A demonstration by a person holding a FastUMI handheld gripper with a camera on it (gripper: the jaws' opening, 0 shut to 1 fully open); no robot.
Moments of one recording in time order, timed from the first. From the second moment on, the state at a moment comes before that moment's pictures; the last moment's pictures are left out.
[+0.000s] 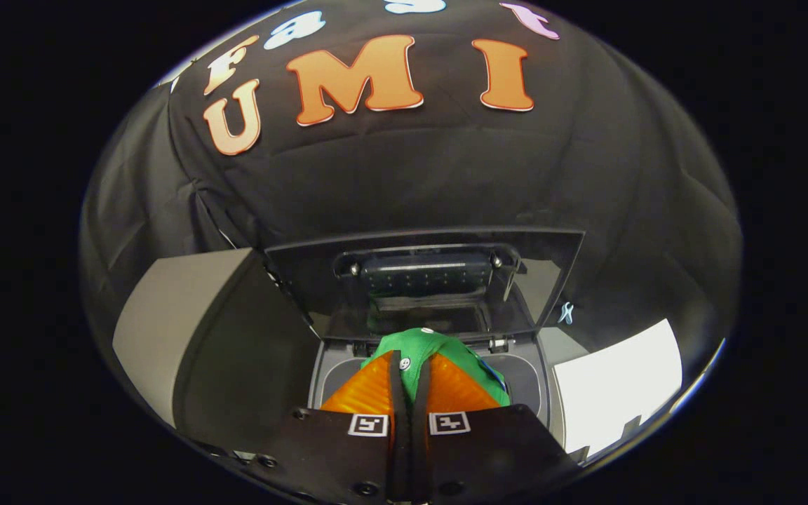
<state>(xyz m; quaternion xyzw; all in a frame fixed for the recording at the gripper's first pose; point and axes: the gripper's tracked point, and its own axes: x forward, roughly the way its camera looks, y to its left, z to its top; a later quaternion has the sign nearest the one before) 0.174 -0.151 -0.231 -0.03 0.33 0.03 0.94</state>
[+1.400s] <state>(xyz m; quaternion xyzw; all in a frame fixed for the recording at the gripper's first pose) 0.172 -0.173 -0.471 -0.07 0.46 0.01 0.89</state>
